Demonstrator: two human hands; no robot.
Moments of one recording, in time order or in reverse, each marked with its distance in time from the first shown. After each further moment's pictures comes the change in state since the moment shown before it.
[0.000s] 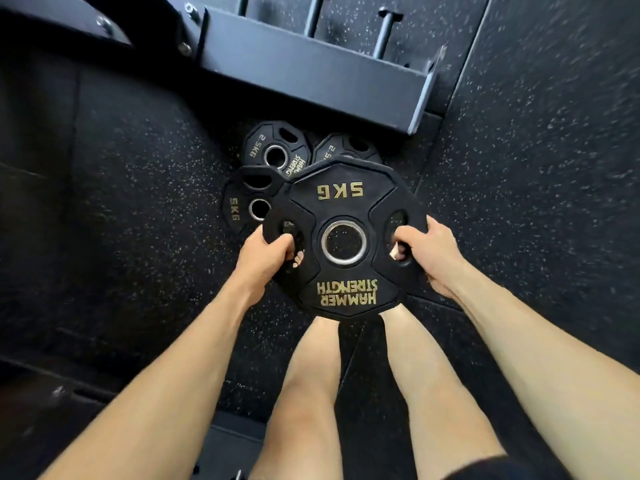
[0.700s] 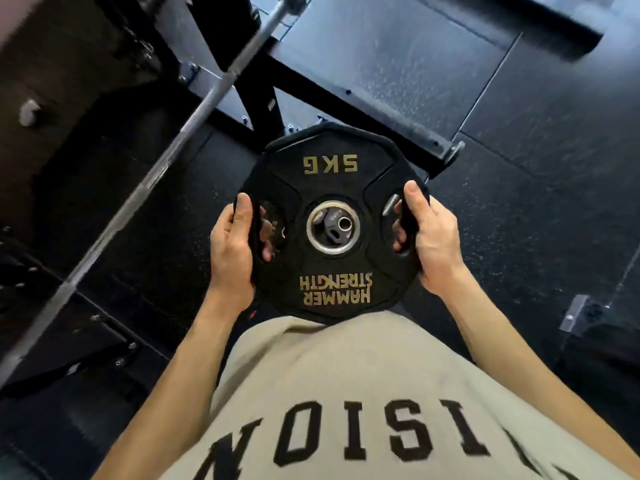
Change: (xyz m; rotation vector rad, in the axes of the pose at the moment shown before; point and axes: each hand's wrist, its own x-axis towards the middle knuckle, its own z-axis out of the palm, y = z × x) left_hand -0.438 0.062 -0.161 -0.751 0.085 0.636; right_hand -0.461 -0.170 -0.046 0.125 -0.185 -0.618
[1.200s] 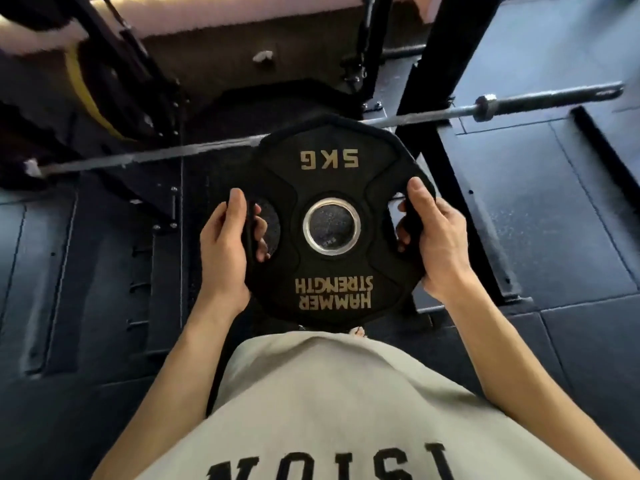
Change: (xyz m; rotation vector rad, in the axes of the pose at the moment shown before) left_hand -0.155 0.004 0.030 -0.339 0.831 0.214; right_hand -0.020 -0.069 0.044 -0.252 -0.724 -0.122
